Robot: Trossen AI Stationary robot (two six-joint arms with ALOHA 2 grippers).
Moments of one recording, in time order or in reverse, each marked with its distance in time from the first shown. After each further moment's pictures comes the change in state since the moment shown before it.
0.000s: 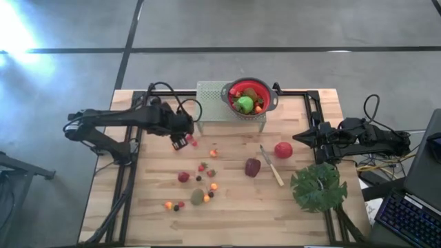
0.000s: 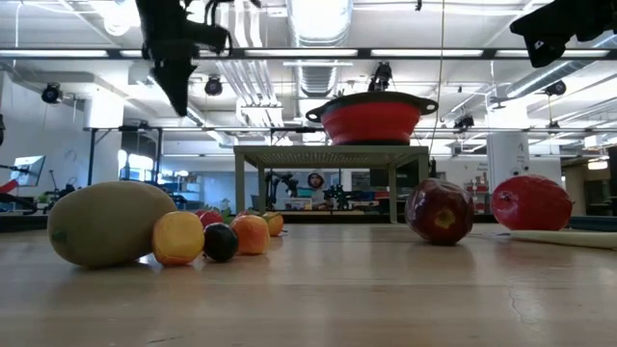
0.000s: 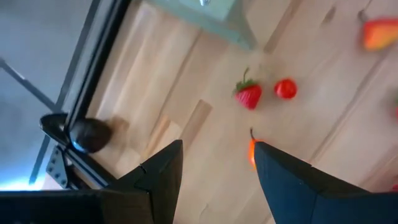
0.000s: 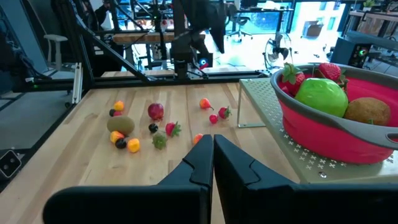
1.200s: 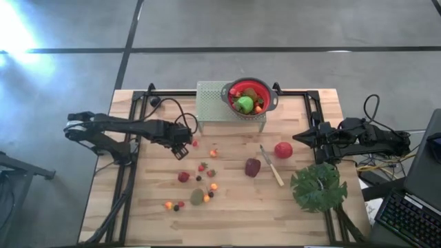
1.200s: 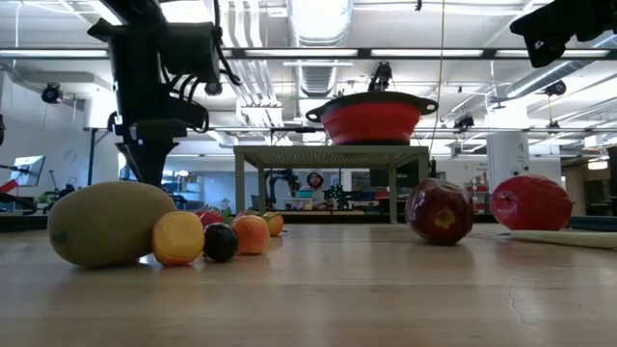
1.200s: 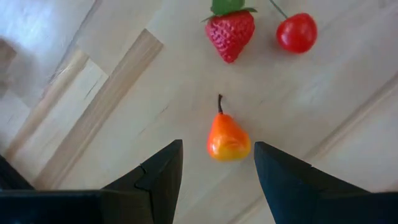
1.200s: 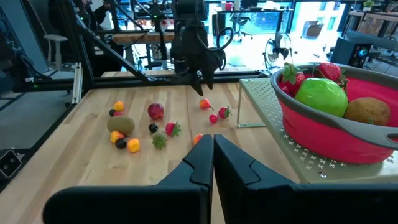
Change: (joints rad) left arm 0.027 0.003 -0.417 0.359 0.167 -0.235; right arm 0.000 0.000 0.000 0.000 0.000 0.000
